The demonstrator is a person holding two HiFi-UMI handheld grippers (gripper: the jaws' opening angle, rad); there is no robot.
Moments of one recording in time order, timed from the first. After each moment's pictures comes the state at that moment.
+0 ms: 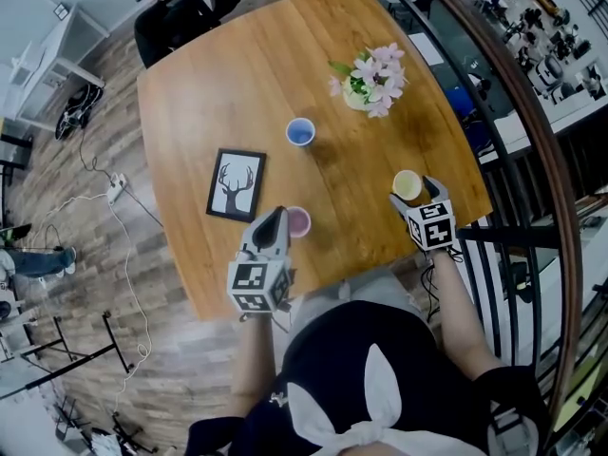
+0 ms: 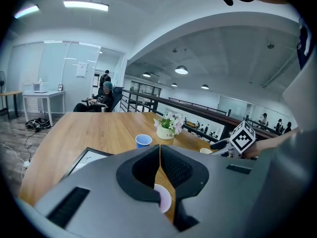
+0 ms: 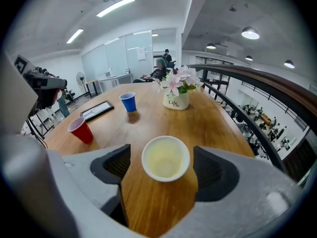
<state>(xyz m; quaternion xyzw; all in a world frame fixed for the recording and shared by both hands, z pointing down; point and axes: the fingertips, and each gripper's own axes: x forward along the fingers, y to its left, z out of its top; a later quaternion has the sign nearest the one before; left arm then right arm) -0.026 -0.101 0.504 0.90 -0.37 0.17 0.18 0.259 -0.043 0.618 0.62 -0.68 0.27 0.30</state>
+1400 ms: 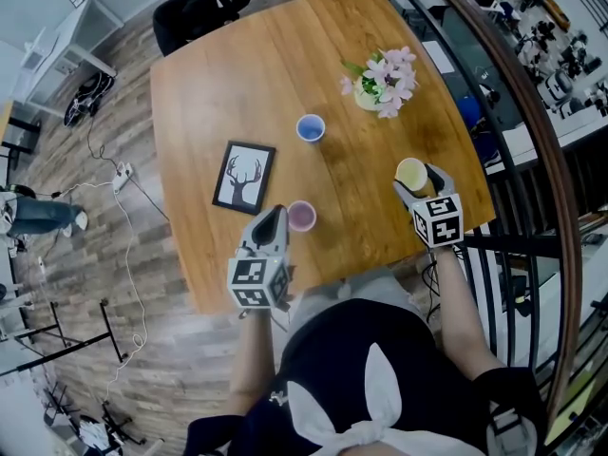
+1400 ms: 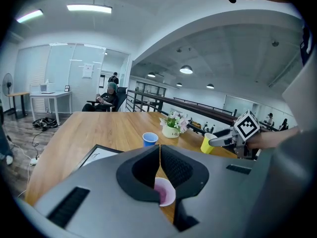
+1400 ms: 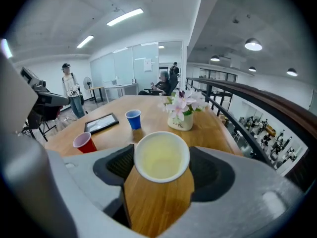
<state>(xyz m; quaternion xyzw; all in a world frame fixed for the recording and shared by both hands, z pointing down) -0.045 -0.099 0.506 0.88 -0.40 0.17 0.19 0.248 -0.073 0.572 0.61 -0.71 0.21 0.27</state>
